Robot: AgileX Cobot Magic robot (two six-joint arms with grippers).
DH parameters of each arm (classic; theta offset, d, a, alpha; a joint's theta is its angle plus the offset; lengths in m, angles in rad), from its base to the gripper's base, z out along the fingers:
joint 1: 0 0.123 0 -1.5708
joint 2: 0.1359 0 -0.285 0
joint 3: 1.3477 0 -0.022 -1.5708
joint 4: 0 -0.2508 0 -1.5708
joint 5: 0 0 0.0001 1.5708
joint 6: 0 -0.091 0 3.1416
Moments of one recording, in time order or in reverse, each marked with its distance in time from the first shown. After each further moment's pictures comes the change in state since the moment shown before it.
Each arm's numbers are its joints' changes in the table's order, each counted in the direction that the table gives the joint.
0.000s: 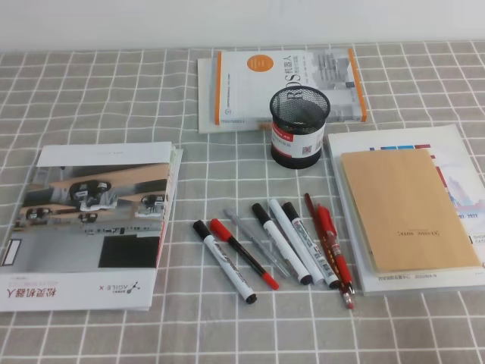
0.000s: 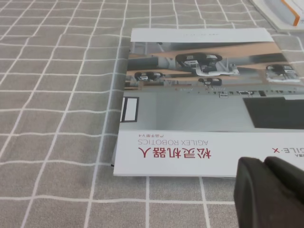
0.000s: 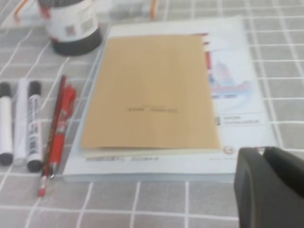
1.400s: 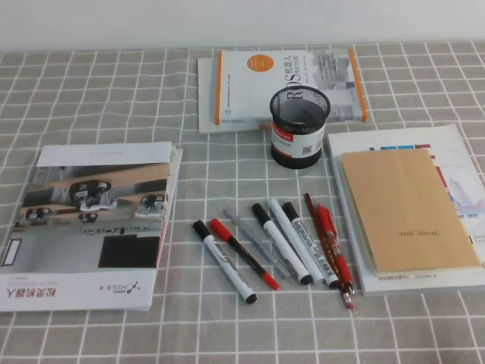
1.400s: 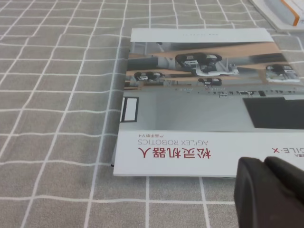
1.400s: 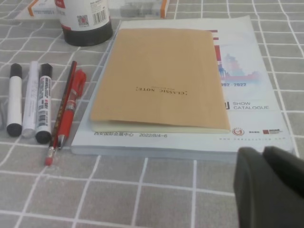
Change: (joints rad) left arm 0.000 0.000 0.000 0.000 0.000 0.000; right arm -0.203 -0.485 0.273 -0.122 -0.052 0.092
